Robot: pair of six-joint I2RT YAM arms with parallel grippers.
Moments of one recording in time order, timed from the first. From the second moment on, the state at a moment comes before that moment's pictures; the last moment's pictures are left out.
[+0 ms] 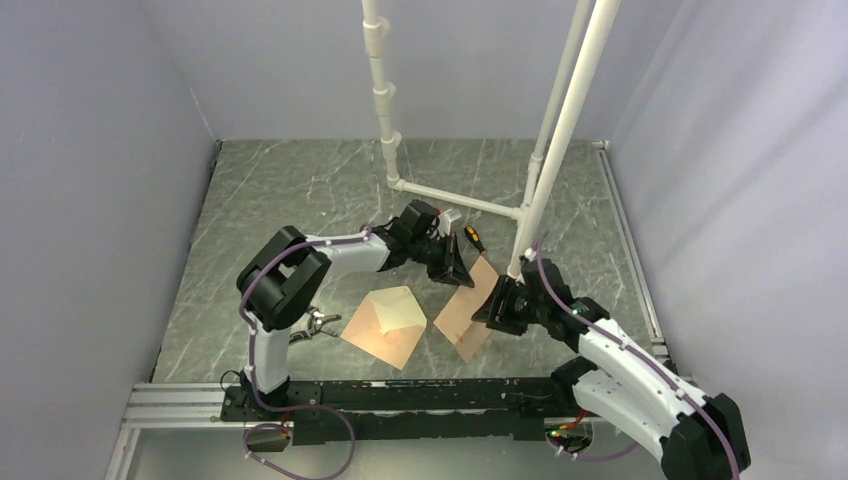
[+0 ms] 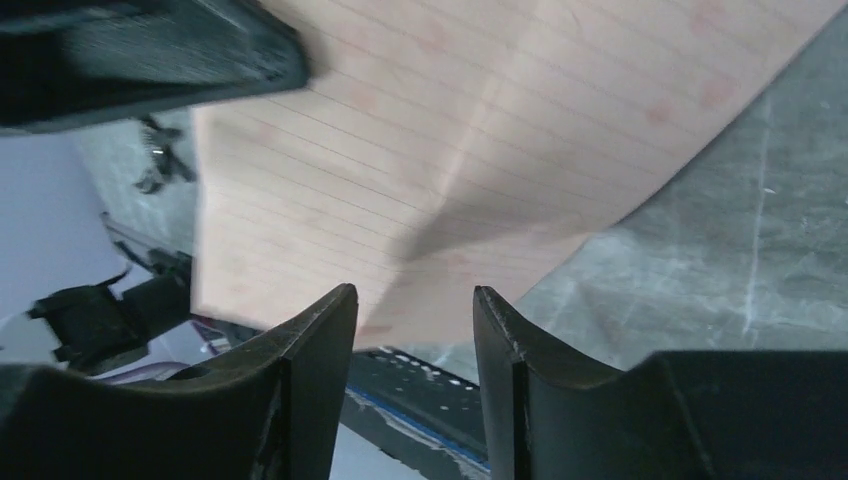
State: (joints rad) left arm -0.77 1.97 1.19 0.10 0.69 -0.91; right arm 0.50 0.83 0.39 -0.44 -0.27 0.89
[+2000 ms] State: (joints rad) left arm -0.53 1.26 1.45 0.10 0.98 -1.11; right arm 0.50 0.89 1.16 0.32 -0.48 0.92
